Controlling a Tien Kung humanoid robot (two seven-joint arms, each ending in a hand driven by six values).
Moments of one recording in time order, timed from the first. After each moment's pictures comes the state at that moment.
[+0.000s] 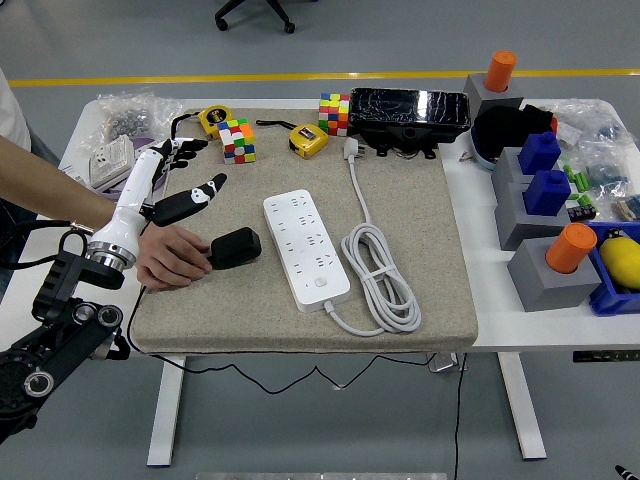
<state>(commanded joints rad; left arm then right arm) -0.35 0.29 -0.95 -1.24 1.39 0.41 -0.15 0.03 -0.21 1.33 0.29 -0.78 -0.04 -0.07</state>
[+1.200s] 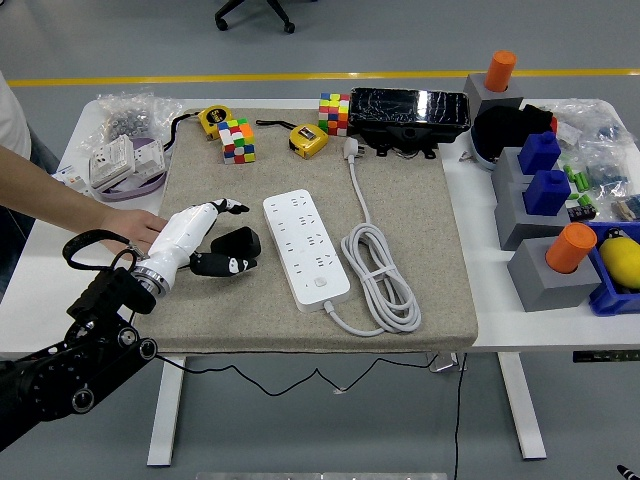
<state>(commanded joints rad) -0.46 0.27 -0.71 -1.02 1.71 0.40 0.01 0.04 -0.22 1.31 0.29 -0.77 -0.04 -0.07</state>
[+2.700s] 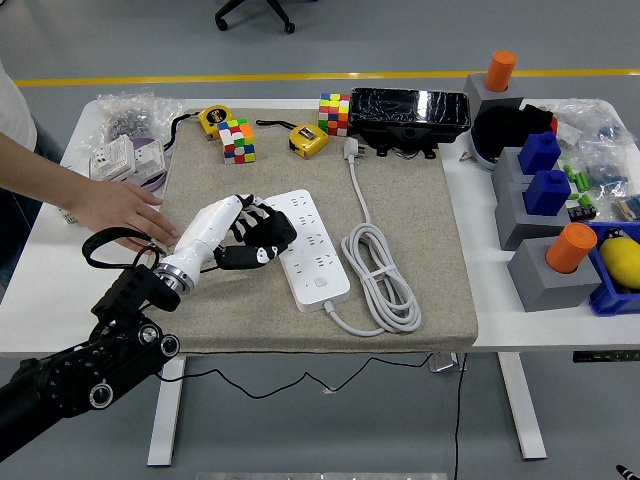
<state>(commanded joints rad) -0.49 0.22 -0.65 -1.05 1.59 0.44 -0.05 0.03 -0.22 1.32 0.30 -0.78 -0.04 -0.07</state>
